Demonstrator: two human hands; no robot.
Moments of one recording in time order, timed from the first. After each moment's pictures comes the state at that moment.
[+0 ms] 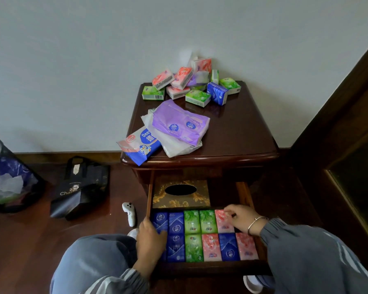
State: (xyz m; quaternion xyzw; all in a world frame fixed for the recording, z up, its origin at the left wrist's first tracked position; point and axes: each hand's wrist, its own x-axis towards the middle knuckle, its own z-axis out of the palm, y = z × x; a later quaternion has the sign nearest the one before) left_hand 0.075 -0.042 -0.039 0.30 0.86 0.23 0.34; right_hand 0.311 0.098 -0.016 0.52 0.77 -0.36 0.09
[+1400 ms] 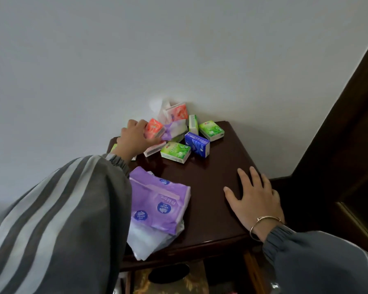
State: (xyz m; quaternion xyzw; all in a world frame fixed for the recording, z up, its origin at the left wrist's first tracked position) left_hand -0.042 0.360 0.139 0.60 0.78 0.18 0.04; right_hand 0.284 0.263 0.070 0.70 0.71 -0.06 -0.09
